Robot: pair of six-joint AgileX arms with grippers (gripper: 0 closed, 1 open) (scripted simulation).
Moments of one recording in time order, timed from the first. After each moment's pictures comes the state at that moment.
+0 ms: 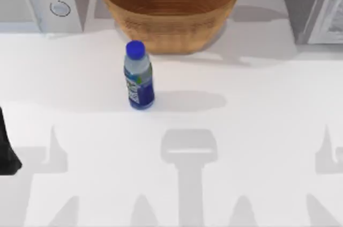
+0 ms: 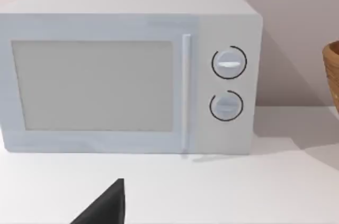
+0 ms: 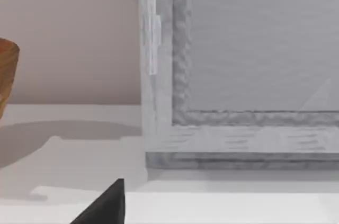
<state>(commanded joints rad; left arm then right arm) 0.00 0.00 0.00 0.00 0.00 0.00 0.00 0.00 0.00 0.00 0.00 0.00</state>
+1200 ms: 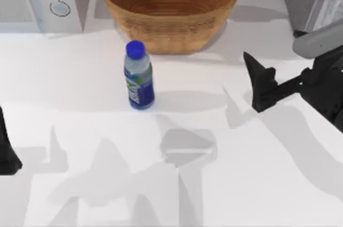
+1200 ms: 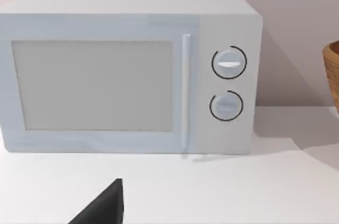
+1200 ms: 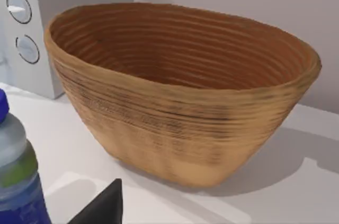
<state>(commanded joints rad) 0.00 0.00 0.00 0.00 0.00 0.00 0.47 1.34 0.47 0.73 -0.01 0.00</state>
